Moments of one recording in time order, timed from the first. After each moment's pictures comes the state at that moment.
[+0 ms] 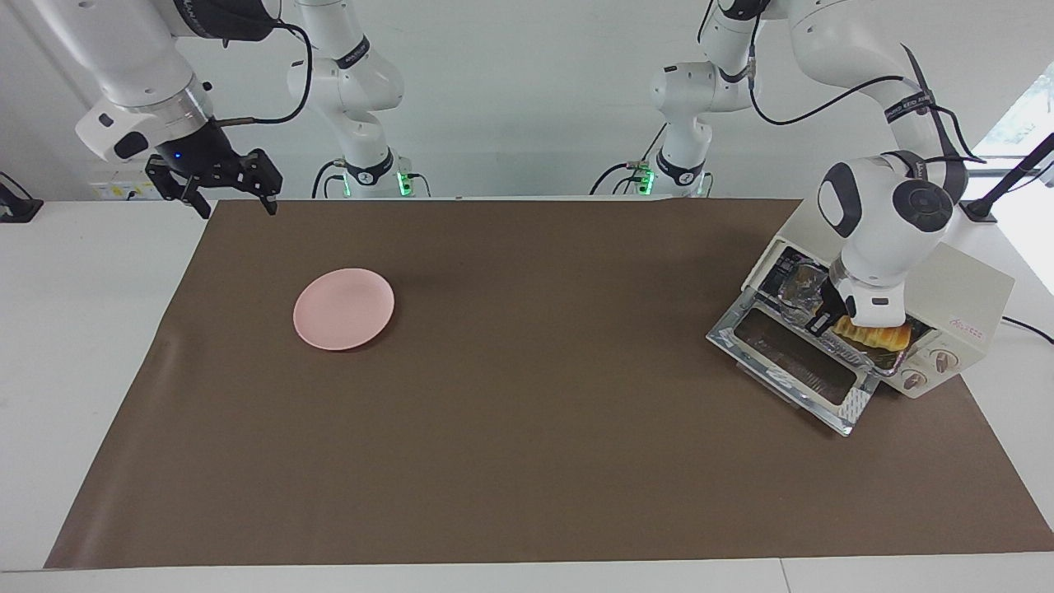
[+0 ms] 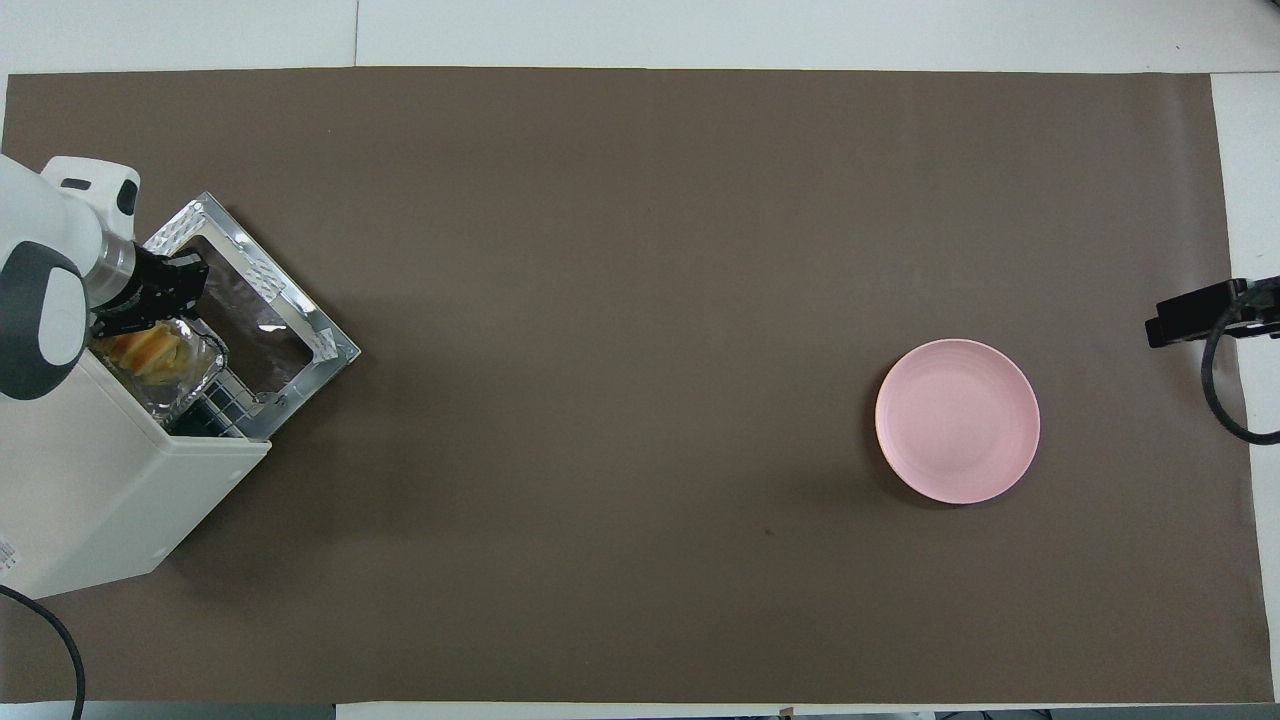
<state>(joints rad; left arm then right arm) -0.07 0.21 0.07 -1.87 0.12 2.05 -0.60 -0.05 -0.04 -0.01 -1.59 0.00 1.49 -0.11</state>
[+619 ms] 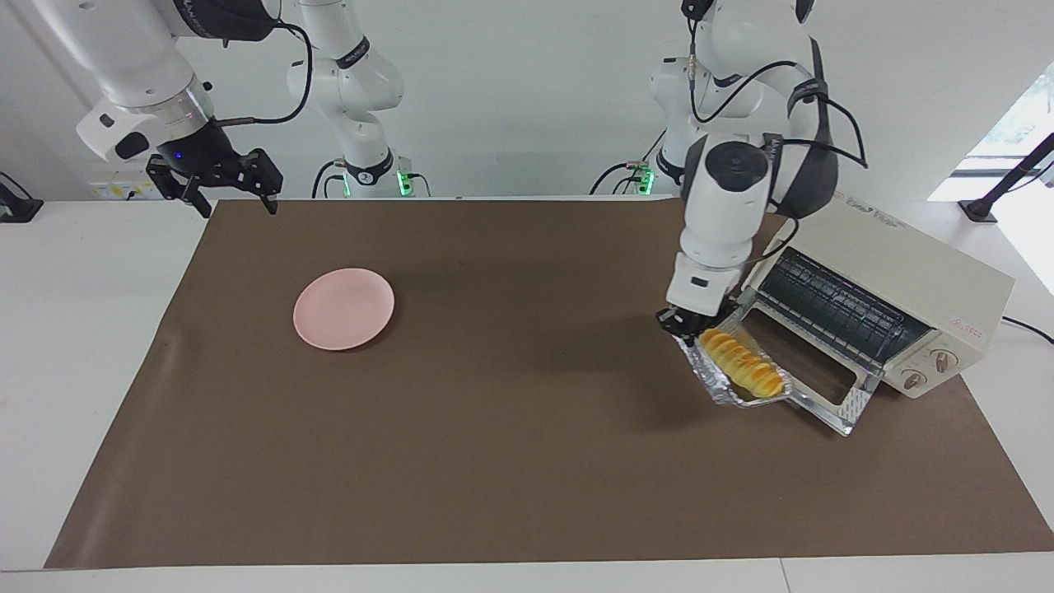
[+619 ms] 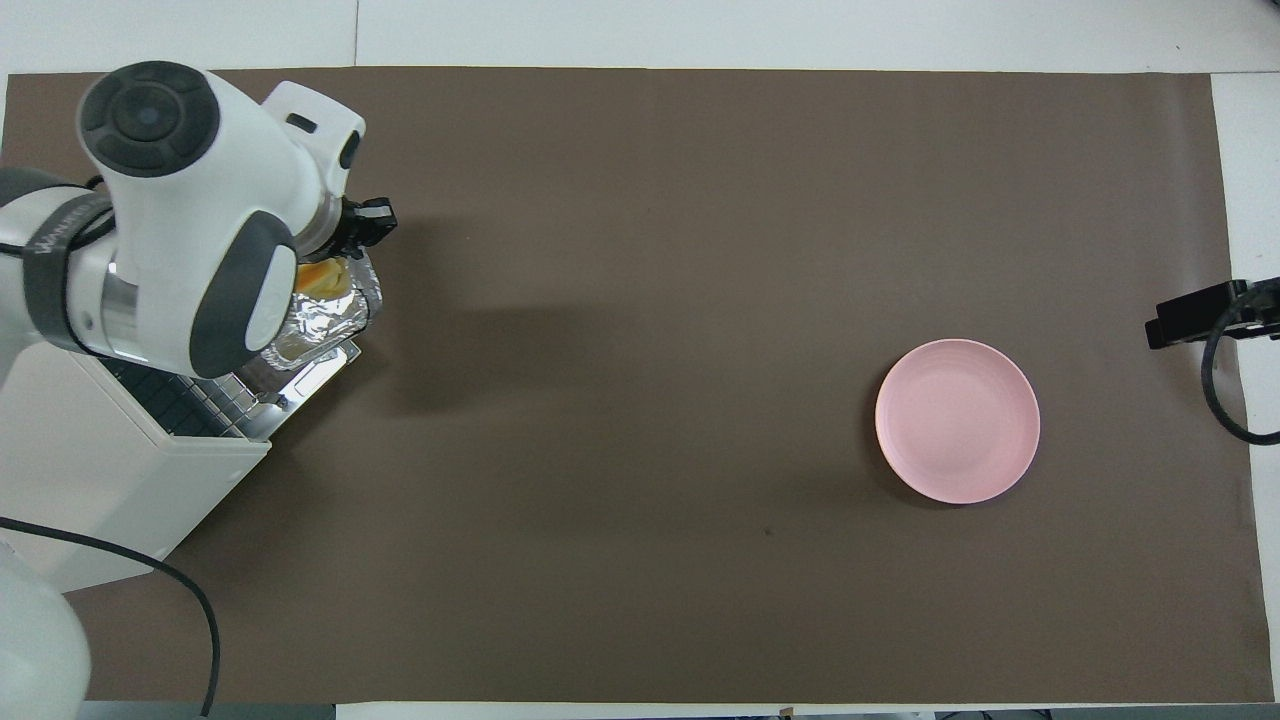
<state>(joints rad) -0.49 0.29 0.04 -1.64 0.10 2.00 -0.53 -0.05 -0.04 -0.01 -1.60 0.00 1.47 -0.11</state>
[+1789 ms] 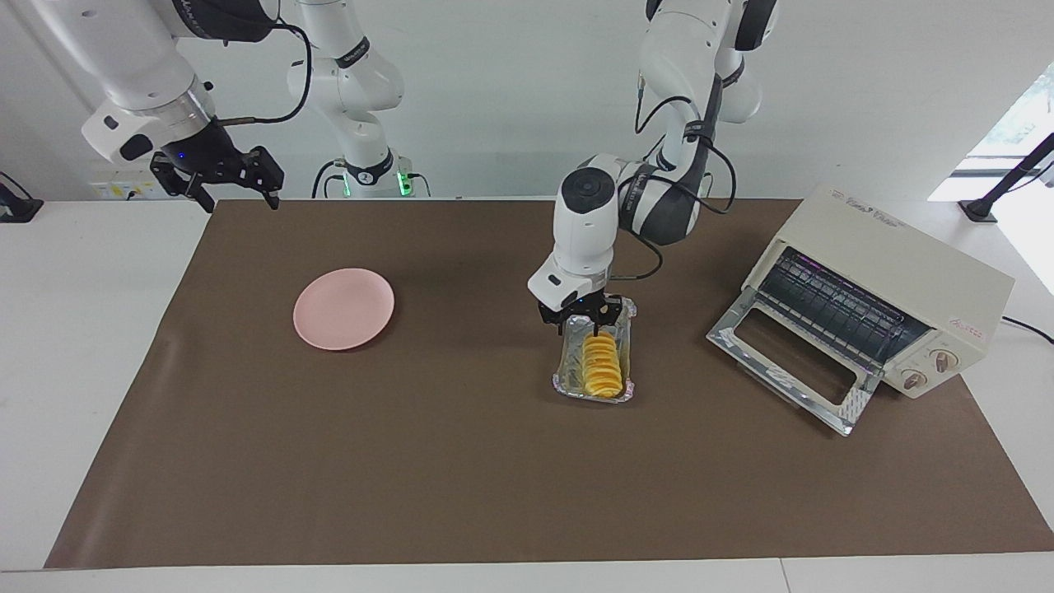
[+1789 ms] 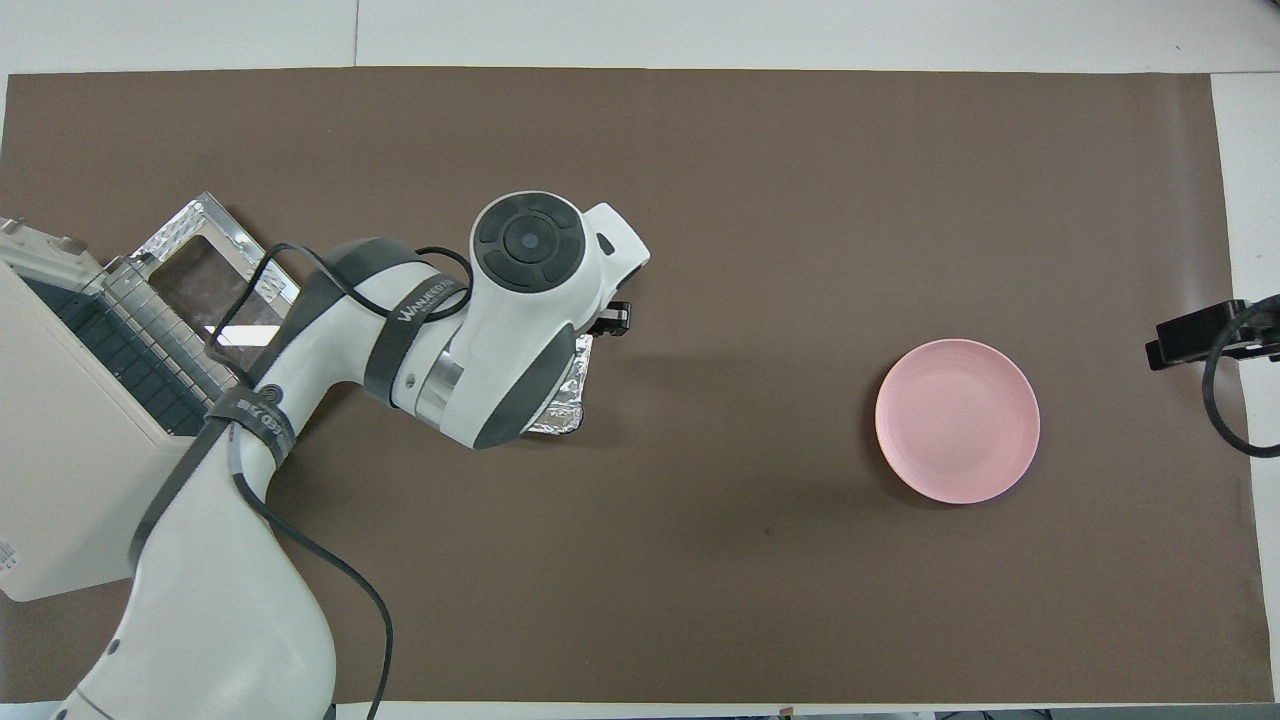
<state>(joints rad) -0.65 0.37 0.07 -1.65 0.01 2.03 -0.47 -0.05 -0.06 -0.01 -1.62 0.00 1.47 -0.10</state>
